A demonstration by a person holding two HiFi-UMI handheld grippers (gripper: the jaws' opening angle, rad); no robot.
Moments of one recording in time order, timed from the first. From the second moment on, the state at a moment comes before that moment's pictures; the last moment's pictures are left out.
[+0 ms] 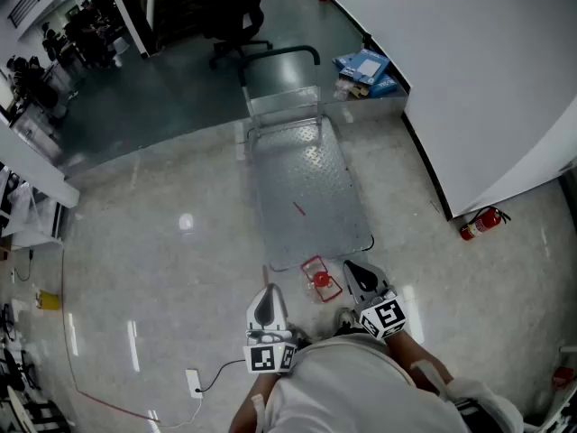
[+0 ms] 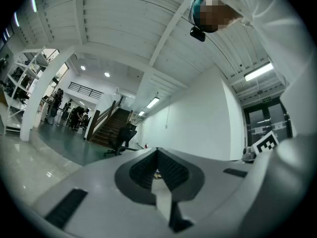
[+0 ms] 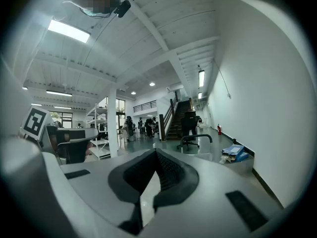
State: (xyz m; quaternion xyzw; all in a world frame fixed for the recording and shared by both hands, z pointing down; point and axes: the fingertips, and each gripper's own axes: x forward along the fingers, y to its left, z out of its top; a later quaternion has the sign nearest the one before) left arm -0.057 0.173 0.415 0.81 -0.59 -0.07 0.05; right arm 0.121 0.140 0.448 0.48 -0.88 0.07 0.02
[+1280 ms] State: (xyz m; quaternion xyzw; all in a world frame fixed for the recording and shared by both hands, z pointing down) left arm -0.057 0.154 0.441 0.80 -0.60 -0.06 0.08; right arm 0.093 0.095 0.839 0.36 -0.75 0.34 0.45
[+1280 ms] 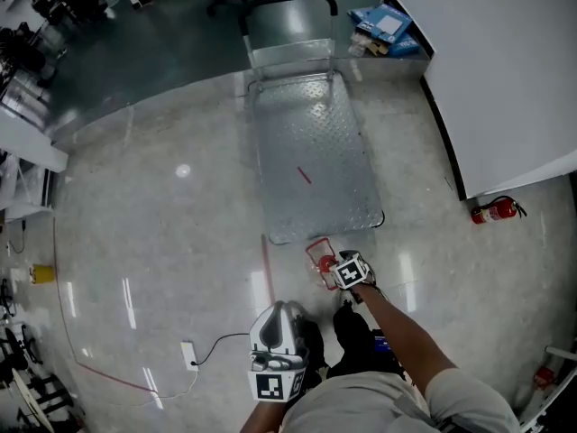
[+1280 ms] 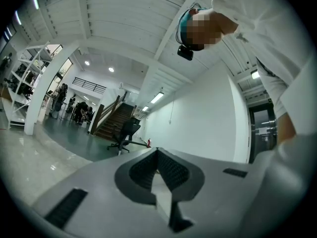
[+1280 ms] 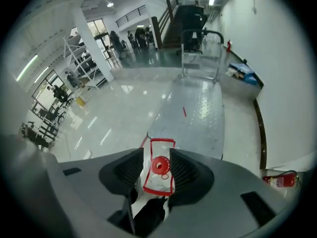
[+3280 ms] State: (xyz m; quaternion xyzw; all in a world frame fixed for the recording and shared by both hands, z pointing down) left arm -0.054 0.109 0.518 0.73 -0.67 -0.05 0.13; right arm 0.072 0.119 0.867 0.27 -0.74 0.30 0.54
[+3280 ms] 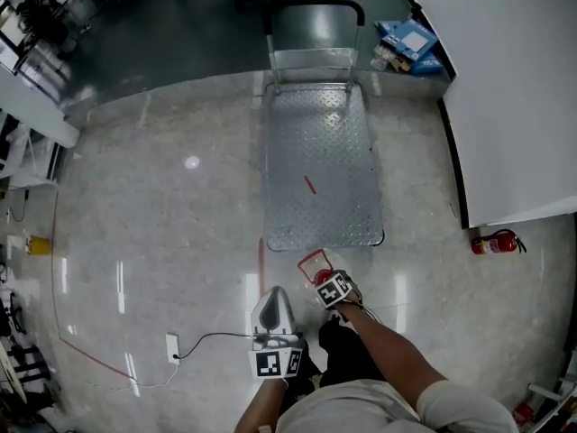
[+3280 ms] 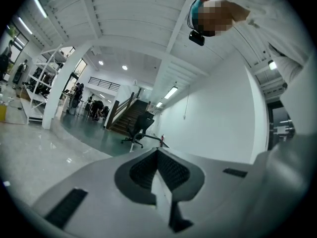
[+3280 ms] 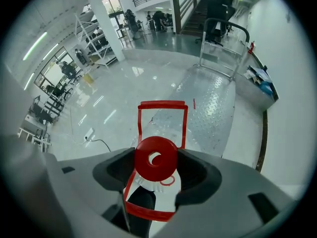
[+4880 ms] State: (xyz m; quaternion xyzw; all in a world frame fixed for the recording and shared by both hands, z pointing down) left arm -0.142 -0.140 0.499 0.76 -0.63 -0.06 0.13; right arm 0.001 -0.191 0.818 0.33 -0.75 0.28 0.50
